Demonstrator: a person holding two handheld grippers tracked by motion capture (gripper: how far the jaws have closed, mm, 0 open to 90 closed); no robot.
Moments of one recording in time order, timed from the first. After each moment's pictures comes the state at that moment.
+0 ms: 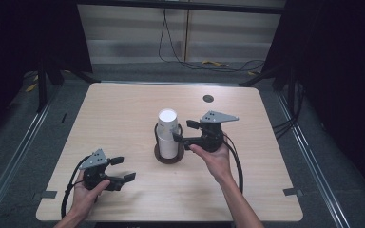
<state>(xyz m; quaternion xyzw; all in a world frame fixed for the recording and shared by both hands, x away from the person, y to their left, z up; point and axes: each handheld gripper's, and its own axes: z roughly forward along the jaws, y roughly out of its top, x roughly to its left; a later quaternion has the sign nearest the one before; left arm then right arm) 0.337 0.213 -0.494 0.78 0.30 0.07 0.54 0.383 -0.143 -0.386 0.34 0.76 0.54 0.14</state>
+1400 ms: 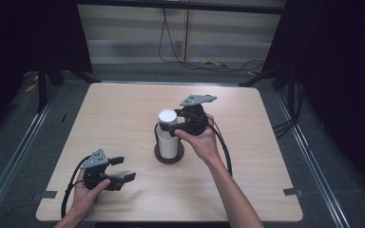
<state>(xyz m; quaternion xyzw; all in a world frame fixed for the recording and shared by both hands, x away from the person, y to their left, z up) 0.340 0.213 -0.497 0.79 0.30 0.07 0.53 0.425 -0.104 -0.369 0.32 0.80 0.49 0.13</state>
